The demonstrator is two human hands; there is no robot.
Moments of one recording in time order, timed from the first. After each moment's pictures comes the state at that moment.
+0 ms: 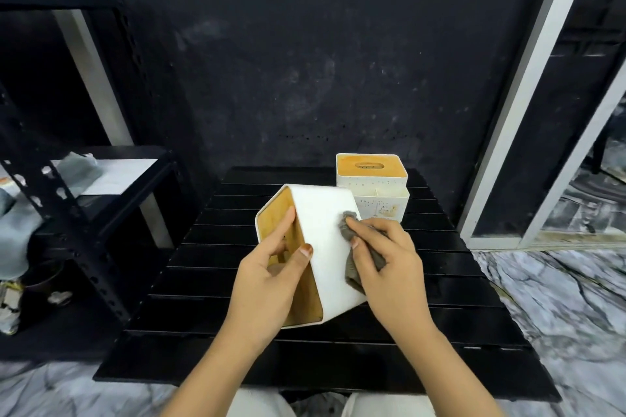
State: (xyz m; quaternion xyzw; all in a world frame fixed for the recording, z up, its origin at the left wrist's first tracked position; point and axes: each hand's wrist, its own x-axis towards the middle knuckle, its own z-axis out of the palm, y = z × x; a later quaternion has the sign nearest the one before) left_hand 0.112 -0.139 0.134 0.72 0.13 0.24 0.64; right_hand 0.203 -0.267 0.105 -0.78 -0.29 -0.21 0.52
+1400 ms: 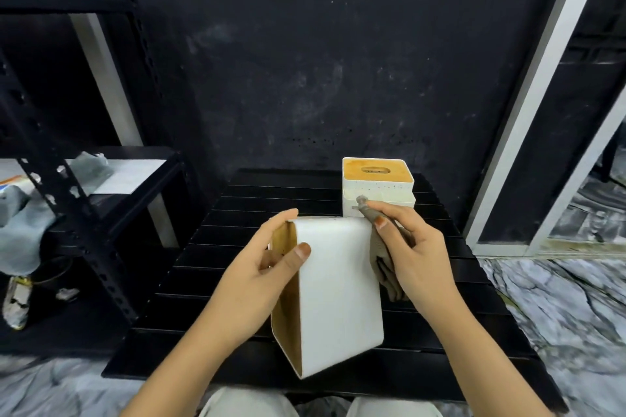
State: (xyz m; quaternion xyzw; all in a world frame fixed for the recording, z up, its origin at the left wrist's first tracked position) left_hand 0.095 -0.116 0.154 0.79 0.10 0.17 0.58; right_hand 0.211 -0.280 0.144 -0.68 -0.29 -0.06 0.67
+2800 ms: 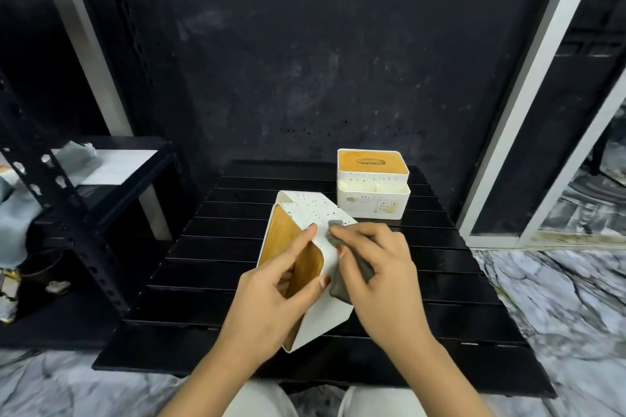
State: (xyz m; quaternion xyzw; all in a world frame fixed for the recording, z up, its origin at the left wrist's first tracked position) left_hand 0.101 -0.131 0.107 0.83 0.06 0.22 0.51; right_hand 0.179 -0.265 0.113 -0.80 -0.32 -0.23 0.46
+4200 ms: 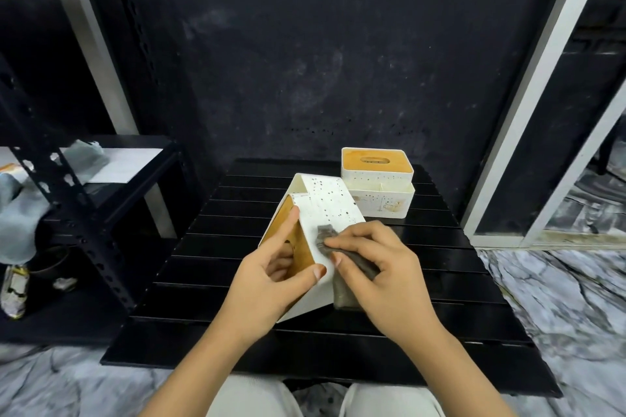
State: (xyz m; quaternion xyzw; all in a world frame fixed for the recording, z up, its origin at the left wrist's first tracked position) left_hand 0.108 -0.114 0.110 0.76 0.07 0.19 0.61; right_hand 0.182 -0.268 0.122 -0.75 -0.39 -0.15 0.51
